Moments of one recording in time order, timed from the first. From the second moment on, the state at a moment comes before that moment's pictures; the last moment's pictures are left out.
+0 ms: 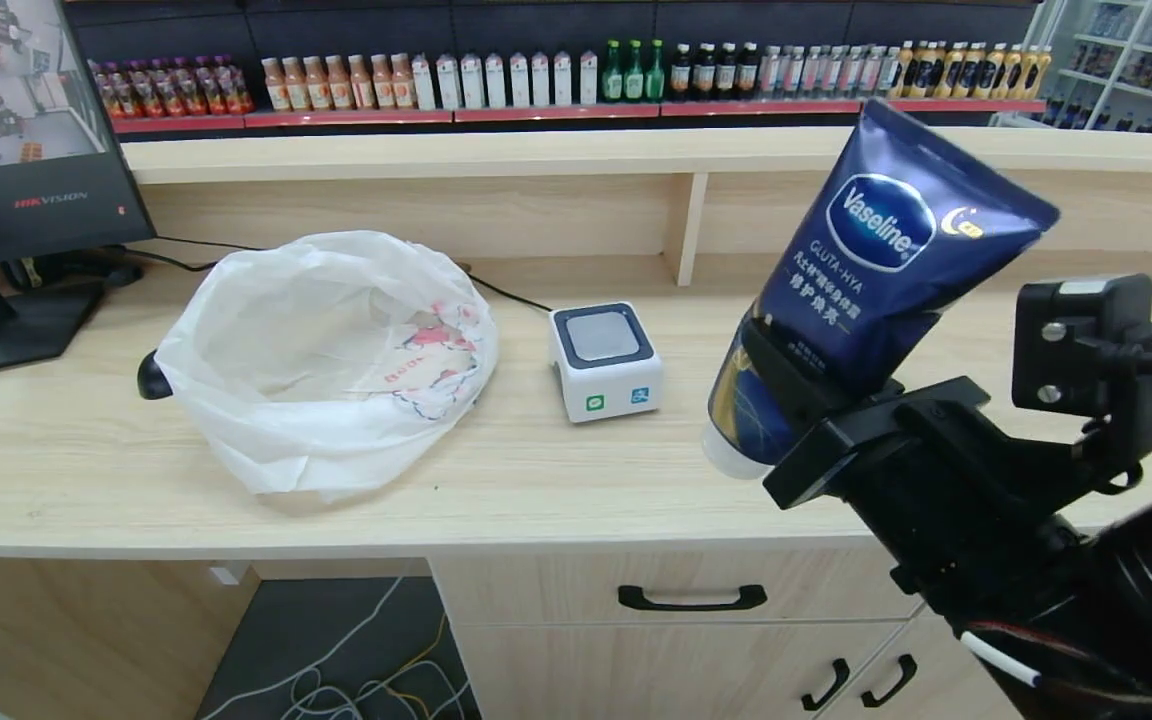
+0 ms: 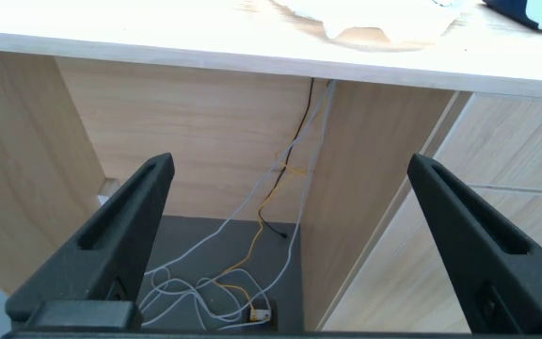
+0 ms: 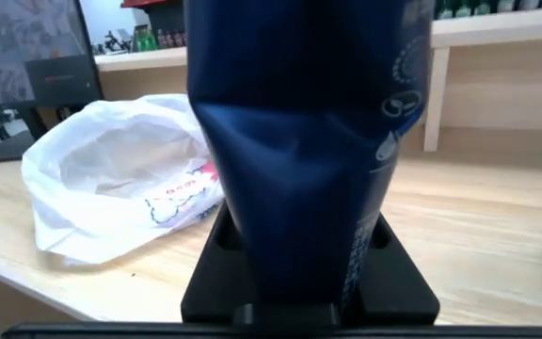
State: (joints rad) left arm 0.00 0.00 0.00 0.00 0.01 -0.01; right arm 0.89 1.65 -0.48 -1.57 -0.43 -0.09
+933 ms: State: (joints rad) left arm 0.00 0.00 0.00 0.00 0.01 0.00; right arm 0.78 1.69 -0.48 -1.57 -0.35 0.06
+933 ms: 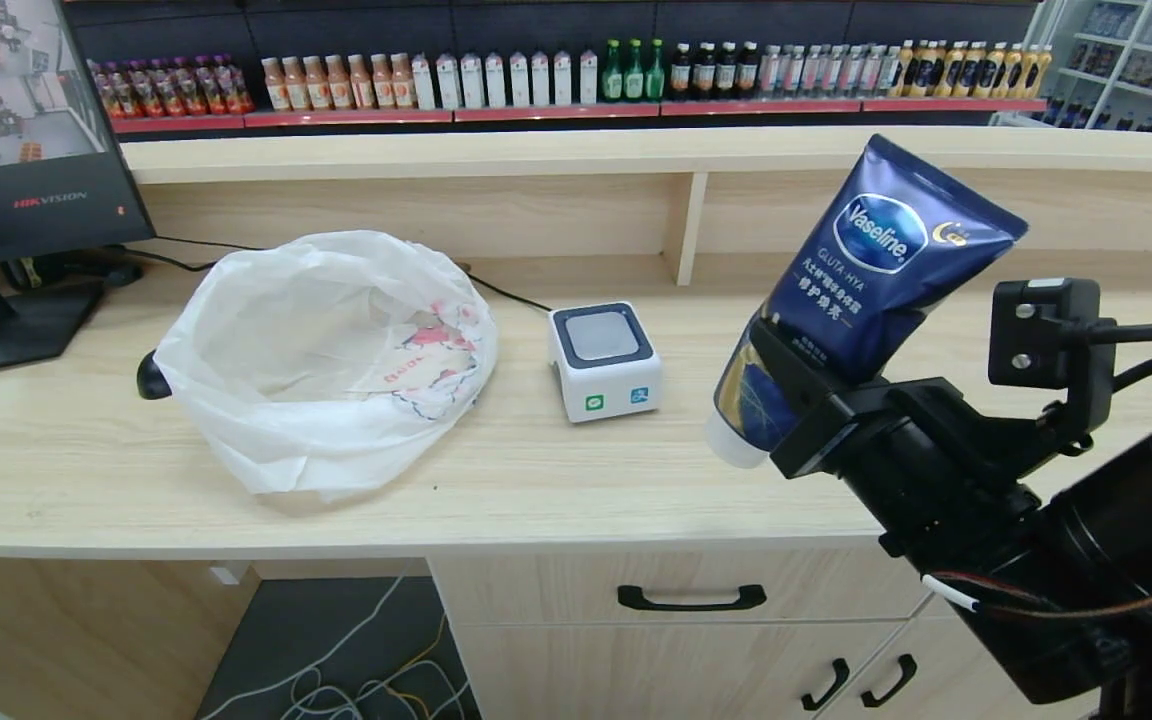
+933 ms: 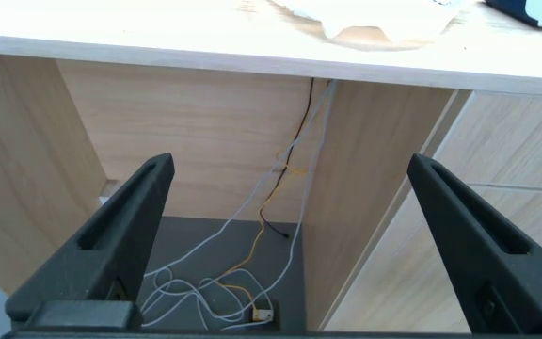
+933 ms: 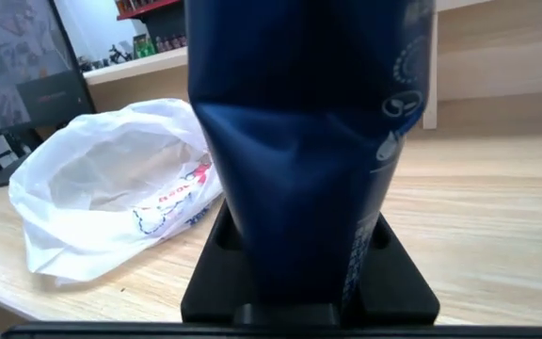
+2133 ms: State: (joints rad) left arm 0.00 0.00 0.00 0.00 0.01 -0.01; right arm 0.75 1.68 -0.49 -1.57 -0.35 0.07
